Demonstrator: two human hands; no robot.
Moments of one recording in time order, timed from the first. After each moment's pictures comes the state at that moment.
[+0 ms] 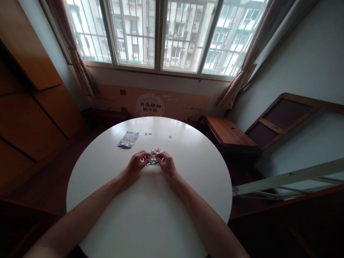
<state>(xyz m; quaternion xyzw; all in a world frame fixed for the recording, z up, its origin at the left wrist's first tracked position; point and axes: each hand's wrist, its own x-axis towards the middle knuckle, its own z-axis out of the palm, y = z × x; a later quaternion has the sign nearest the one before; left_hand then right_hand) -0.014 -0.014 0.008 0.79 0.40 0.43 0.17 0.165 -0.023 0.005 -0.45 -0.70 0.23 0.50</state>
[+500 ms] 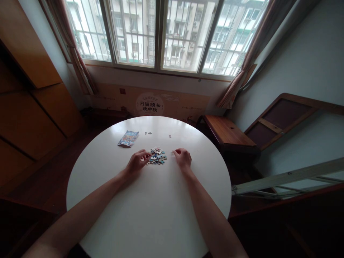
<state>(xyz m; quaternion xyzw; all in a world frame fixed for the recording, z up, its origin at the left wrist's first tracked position) -0.014 -0.013 0.008 0.80 0.40 0.41 0.18 0.229 -0.007 0.020 -0.73 -0.59 0.09 0.33</state>
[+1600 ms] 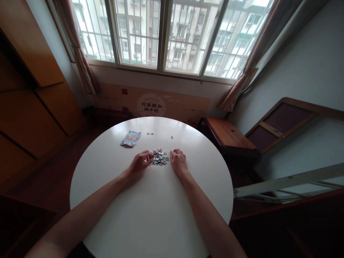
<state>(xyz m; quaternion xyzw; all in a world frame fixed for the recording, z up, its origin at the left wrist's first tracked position) -0.012 -0.012 0.006 0.81 0.39 0.40 0.17 0.209 -0.014 0.010 -0.65 -0.73 -0.01 0.20</state>
